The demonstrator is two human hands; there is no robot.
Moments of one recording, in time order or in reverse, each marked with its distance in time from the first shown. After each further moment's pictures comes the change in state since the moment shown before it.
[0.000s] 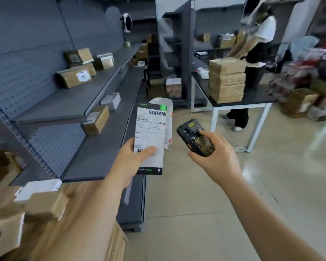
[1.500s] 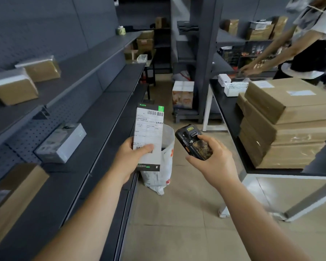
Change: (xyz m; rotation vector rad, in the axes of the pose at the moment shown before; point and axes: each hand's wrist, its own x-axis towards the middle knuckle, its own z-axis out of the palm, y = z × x) left_hand 0.794 -0.022 0.152 -0.033 0.104 -0.122; right_hand 0.728 0.254 0.246 0.018 -0.155 0.016
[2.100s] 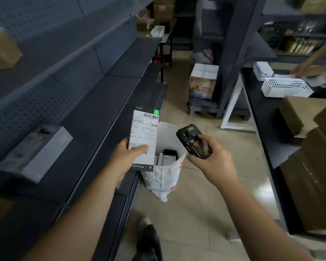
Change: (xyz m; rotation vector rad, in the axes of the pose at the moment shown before) left_hand 0.271 -0.054 -0.001 0.040 0.139 -0.191; right_hand 0.254 0.095 0.137 0.038 -0.211 0.079
